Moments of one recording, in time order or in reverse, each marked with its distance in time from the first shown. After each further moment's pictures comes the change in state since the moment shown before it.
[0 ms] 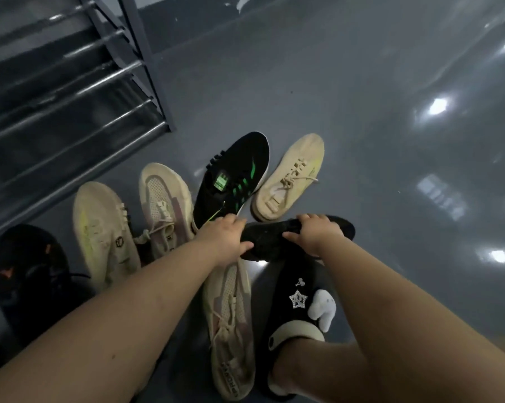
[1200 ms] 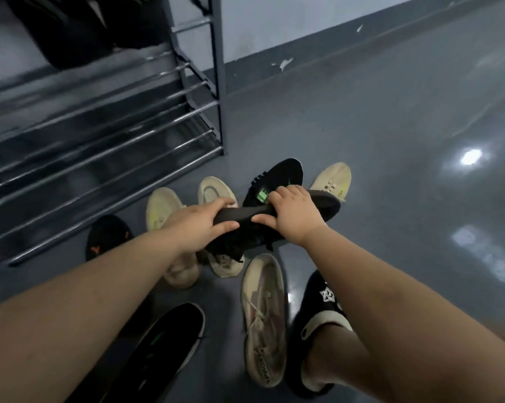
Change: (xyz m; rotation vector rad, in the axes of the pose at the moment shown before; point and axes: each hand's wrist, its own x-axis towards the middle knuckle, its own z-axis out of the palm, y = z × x) left_hand -0.121 -0.071 -0.045 -0.150 0.320 -0.118; right_hand -0.074 -0.100 -0.036 -0.169 0.618 -0.576
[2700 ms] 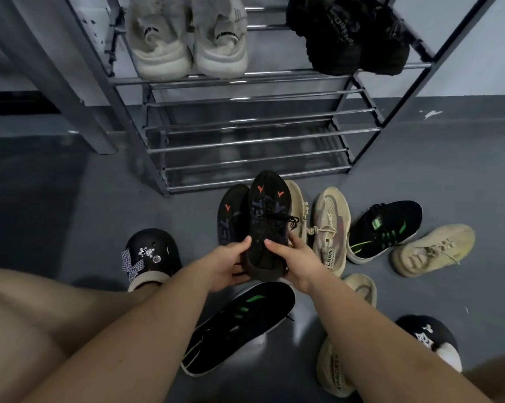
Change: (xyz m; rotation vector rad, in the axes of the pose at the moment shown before) left_hand -0.162 -0.131 0.066 -1.767 0.029 -0.676; right_hand -0.019 -0.236 0.046 1.691 -0.516 0.473
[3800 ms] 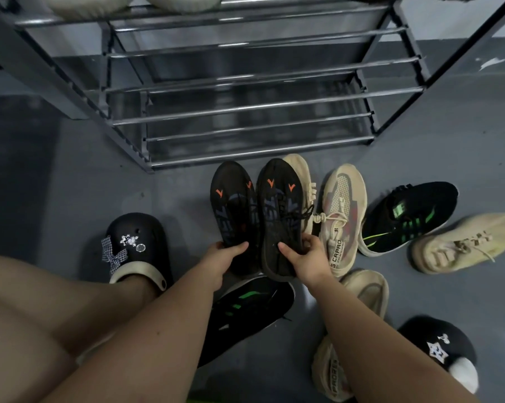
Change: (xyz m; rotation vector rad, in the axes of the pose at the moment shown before) left_hand 0.082 -0.028 -0.003 -0.079 0.373 -0.028; right_hand 0.066 0.033 -0.057 -0.369 0.285 -0.043
